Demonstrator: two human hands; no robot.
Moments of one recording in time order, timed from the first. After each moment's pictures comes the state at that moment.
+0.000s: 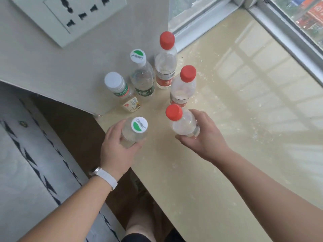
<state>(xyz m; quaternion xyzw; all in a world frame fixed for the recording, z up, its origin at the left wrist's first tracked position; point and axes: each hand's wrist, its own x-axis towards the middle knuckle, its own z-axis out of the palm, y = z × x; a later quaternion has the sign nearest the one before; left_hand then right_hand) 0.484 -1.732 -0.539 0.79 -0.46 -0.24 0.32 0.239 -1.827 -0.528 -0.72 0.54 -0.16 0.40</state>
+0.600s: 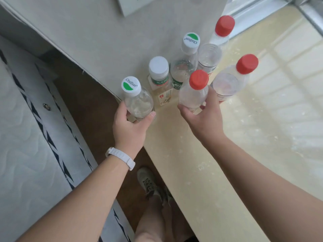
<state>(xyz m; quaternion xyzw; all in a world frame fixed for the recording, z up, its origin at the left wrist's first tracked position) 0.532 -1.748 -0.547 0.76 -0.29 -0.29 0.50 0.353 -1.843 -0.548 -0.63 0.57 -0.30 0.42</state>
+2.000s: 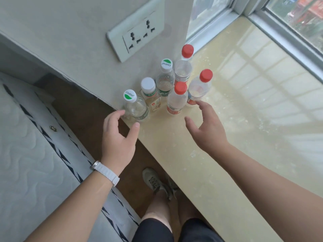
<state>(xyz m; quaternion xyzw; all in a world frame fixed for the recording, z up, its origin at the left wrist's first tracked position) 0.546 -1.719 -0.440 0.78 -0.43 -0.29 0.34 0.311 -1.796 -0.461 -0.68 0.62 -0.19 0.35</state>
